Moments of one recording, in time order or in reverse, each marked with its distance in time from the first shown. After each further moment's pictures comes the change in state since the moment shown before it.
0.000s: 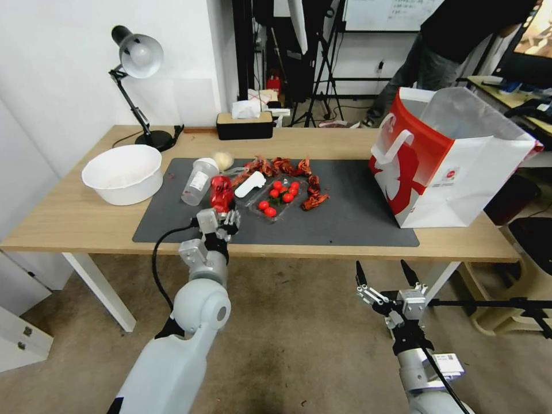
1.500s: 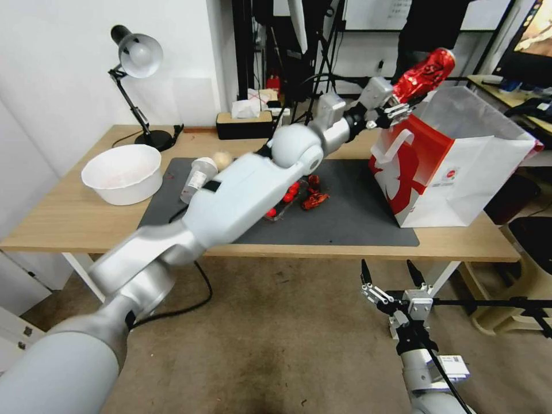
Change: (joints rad) left arm -1.160 -0.186 0.674 0.781 0.001 -0.076 0.564; right arm -0.004 0.040 0.032 -0.002 -0.003 0.006 -0.015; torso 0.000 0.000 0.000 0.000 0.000
